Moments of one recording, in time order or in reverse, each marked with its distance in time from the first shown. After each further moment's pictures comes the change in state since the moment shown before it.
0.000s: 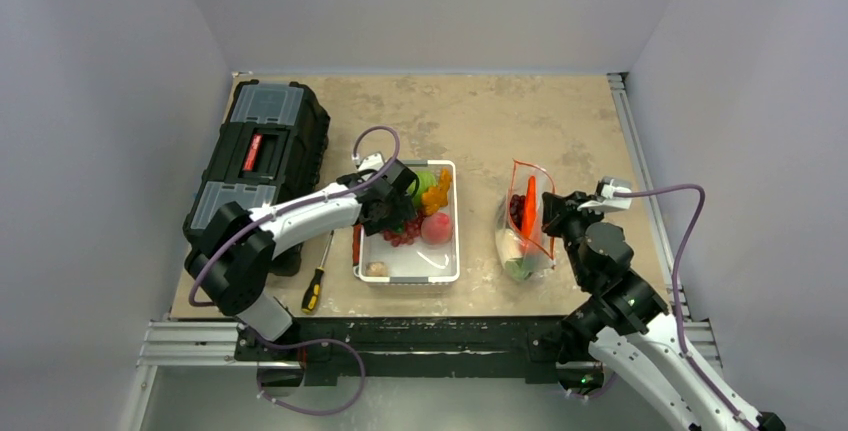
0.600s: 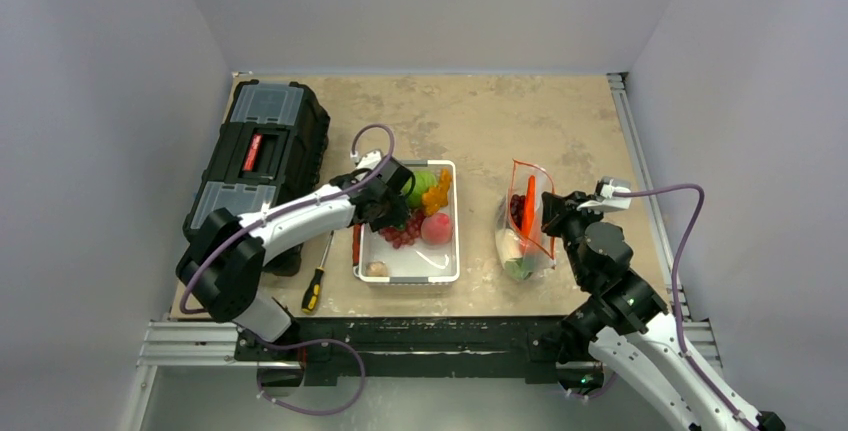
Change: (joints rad) left arm 0.007 -0.012 -0.005 0.032 0.043 0.023; right arm 0.000 0.003 -0.003 0.006 0.000 0.000
